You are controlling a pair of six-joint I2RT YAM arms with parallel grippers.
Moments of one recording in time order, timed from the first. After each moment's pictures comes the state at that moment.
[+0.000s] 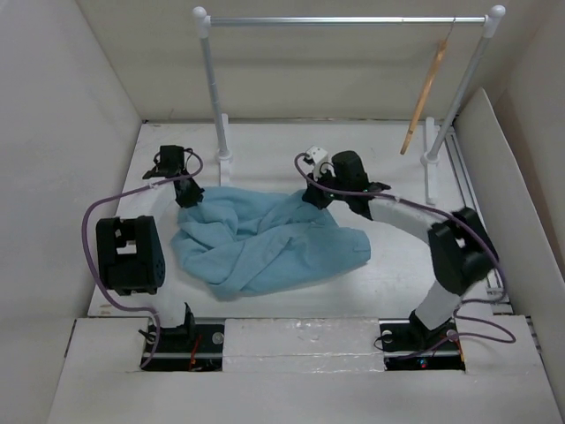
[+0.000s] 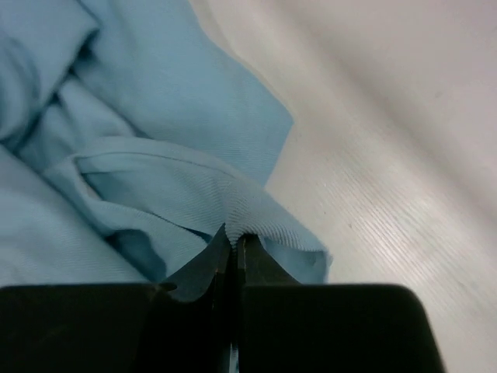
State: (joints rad) left arm 0.03 1.67 1.12 -0.49 -0.02 -0.60; right arm 0.53 1.80 1.14 0.05 -0.39 -0.07
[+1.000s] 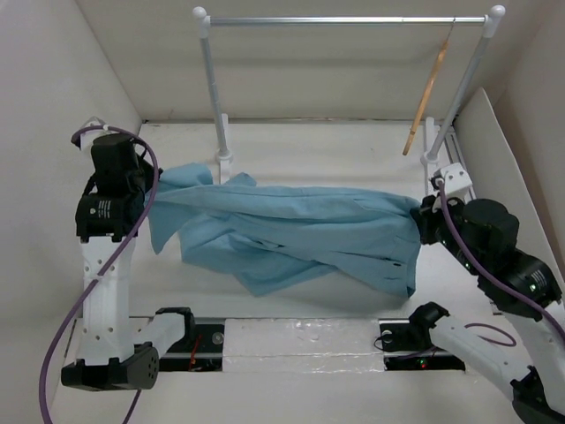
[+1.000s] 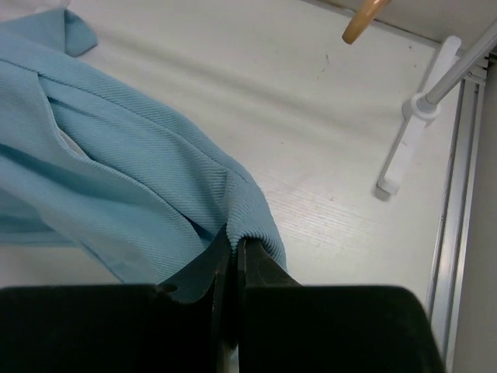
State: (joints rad) left arm 0.02 1.04 1.48 -0.92 -0.29 -0.64; right arm 0.55 0.67 1.21 -0.89 0.26 -0.01
